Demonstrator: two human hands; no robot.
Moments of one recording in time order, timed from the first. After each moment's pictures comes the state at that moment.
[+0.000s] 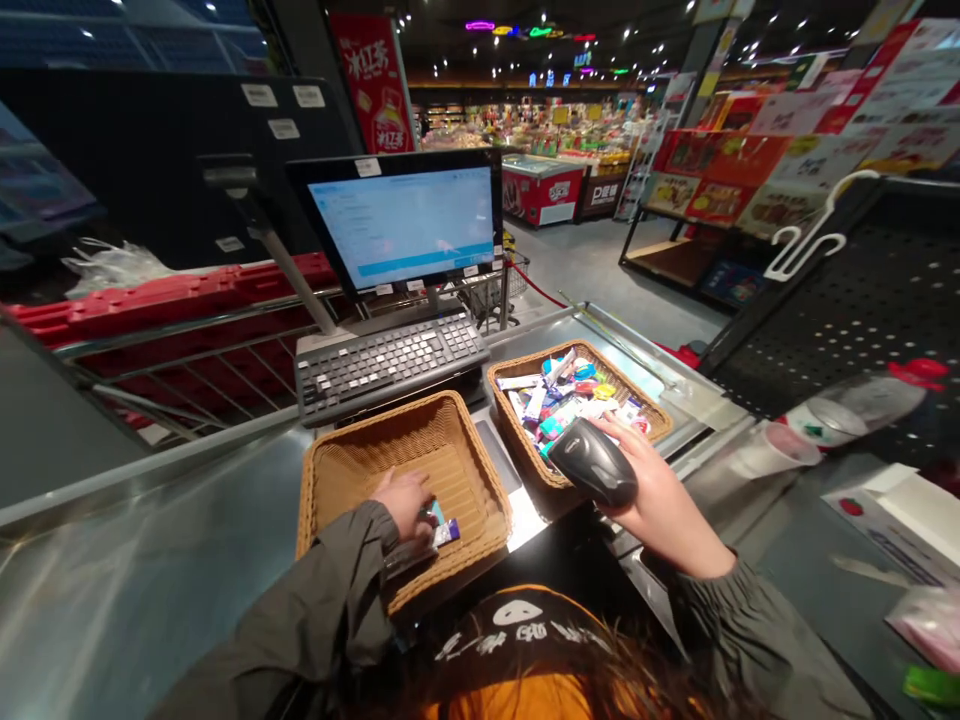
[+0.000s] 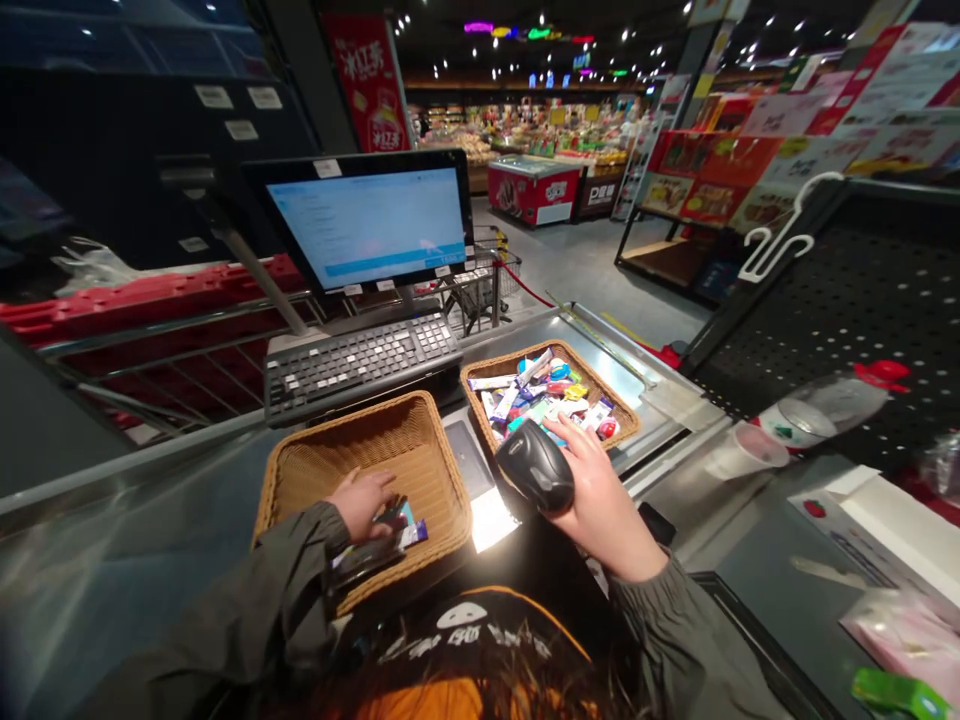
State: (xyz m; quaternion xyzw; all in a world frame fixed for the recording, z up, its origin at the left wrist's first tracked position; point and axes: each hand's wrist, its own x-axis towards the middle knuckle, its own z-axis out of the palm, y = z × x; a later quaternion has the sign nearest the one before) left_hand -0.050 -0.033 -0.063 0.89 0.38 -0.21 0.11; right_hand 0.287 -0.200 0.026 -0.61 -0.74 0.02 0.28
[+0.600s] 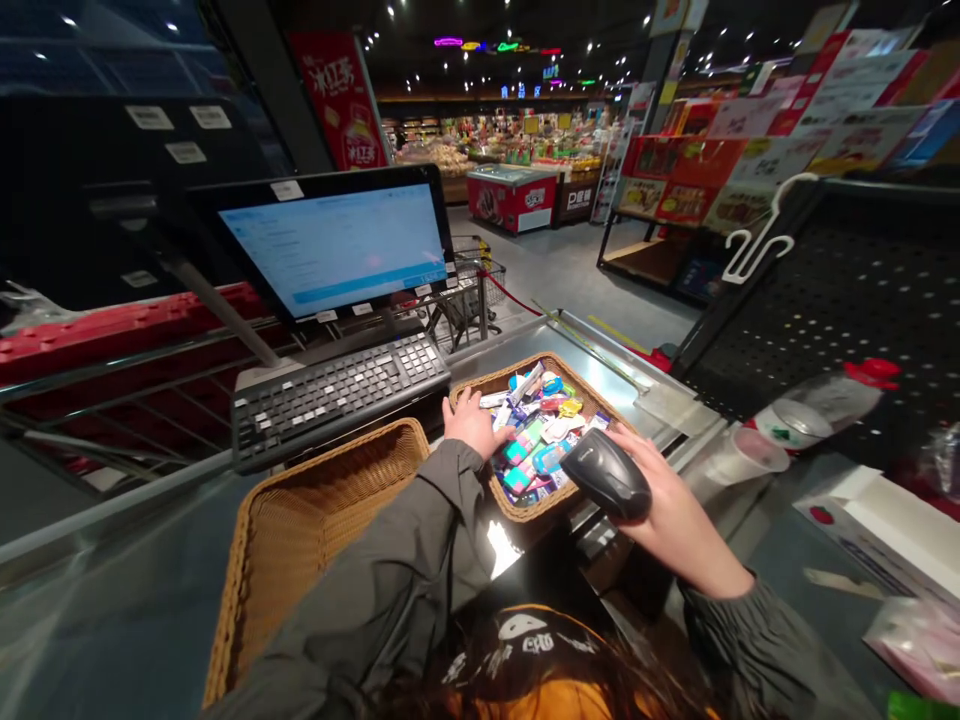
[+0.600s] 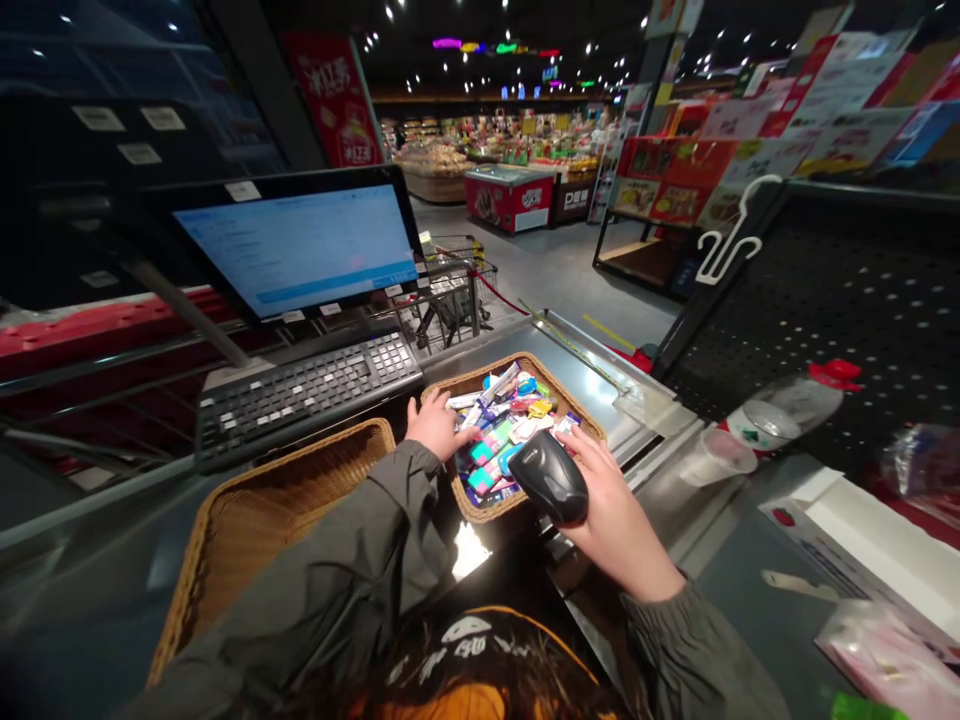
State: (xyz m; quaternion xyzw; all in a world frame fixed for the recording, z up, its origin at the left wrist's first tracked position) left_hand 0.176 0.018 -0.022 0.89 0.44 0.04 0.04; right_hand 0.365 -0.212 0.015 -0.66 -0.69 0.02 0.28
